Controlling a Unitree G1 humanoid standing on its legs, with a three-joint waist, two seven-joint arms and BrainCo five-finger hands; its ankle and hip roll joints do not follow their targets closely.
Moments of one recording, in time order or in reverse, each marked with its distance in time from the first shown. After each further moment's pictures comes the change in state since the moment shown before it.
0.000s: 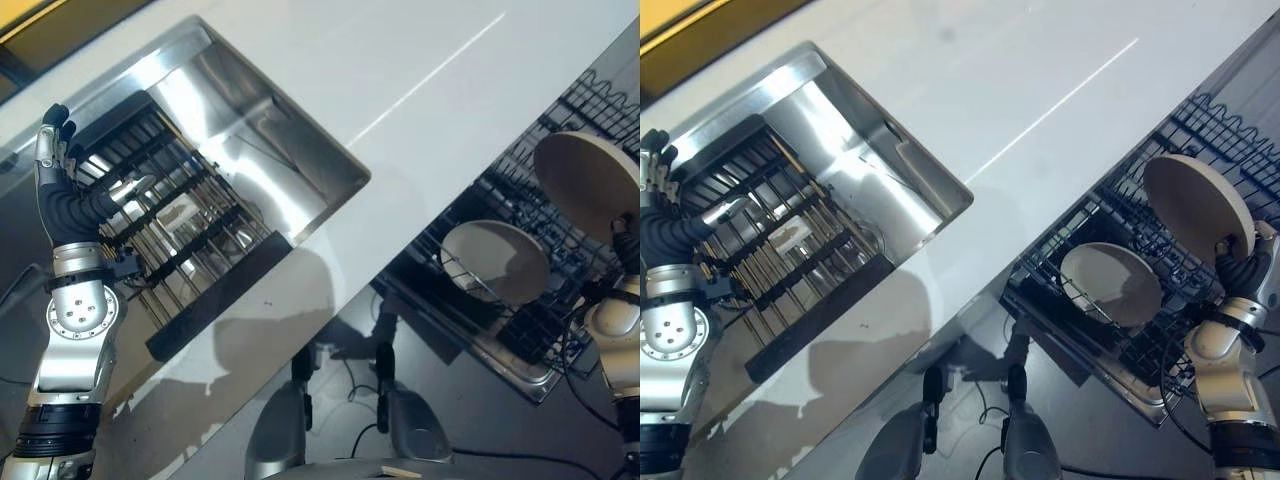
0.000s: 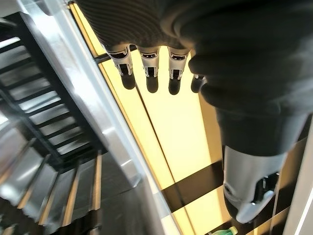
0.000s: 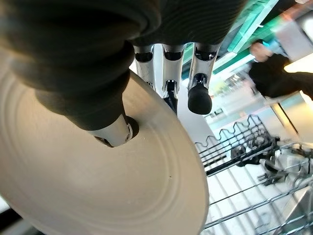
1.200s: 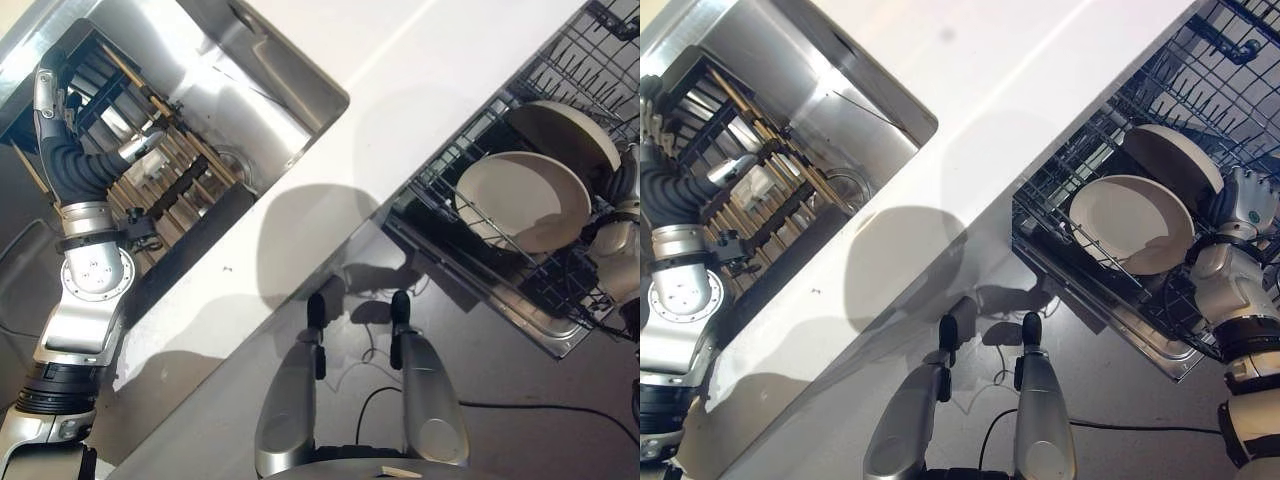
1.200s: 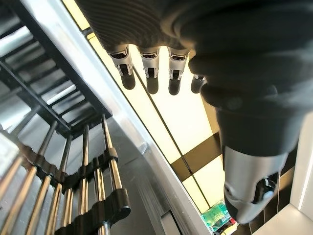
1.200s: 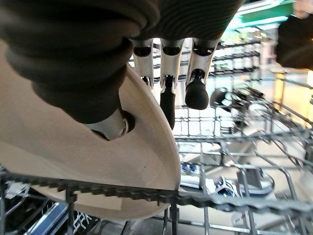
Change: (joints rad) left arm -0.182 0.102 -0.122 0.019 0.020 0.023 0.104; right arm -0.527 -0.166 0.434 0.472 0.095 0.134 0.217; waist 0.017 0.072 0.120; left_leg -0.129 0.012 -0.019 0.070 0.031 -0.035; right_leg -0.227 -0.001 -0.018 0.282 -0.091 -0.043
